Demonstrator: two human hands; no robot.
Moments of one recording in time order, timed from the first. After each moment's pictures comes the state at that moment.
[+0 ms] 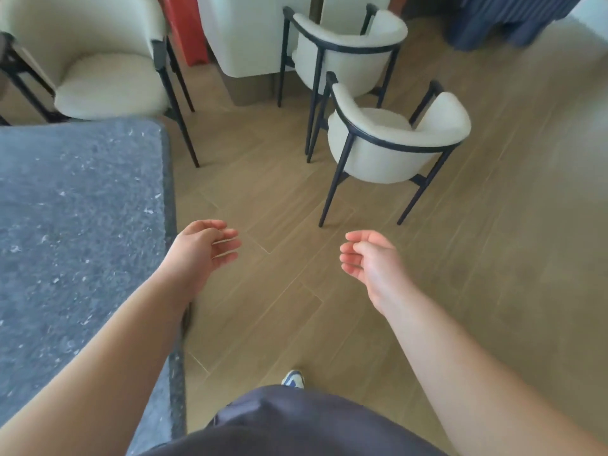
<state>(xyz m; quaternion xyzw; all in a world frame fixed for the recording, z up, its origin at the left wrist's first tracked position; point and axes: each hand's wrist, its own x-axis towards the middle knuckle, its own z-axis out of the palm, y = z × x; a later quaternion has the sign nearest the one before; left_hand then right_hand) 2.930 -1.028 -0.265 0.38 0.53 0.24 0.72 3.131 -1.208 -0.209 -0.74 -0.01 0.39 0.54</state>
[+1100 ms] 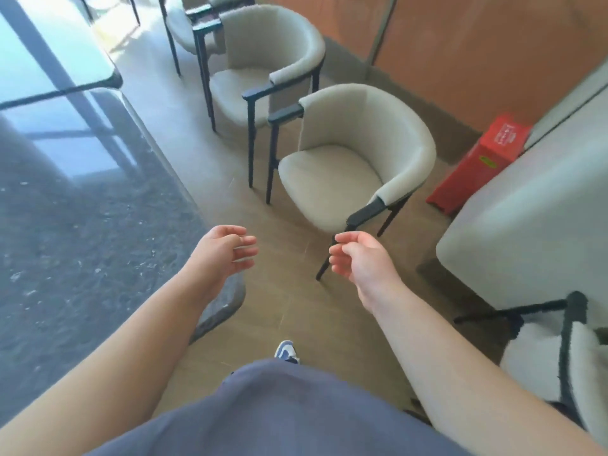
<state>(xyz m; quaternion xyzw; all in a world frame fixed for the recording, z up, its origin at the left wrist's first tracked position) 3.052 -0.481 -0.261 0.08 0.68 0.55 0.48 3.258 -0.374 -0.229 -0.59 -0.48 0.62 0.22</state>
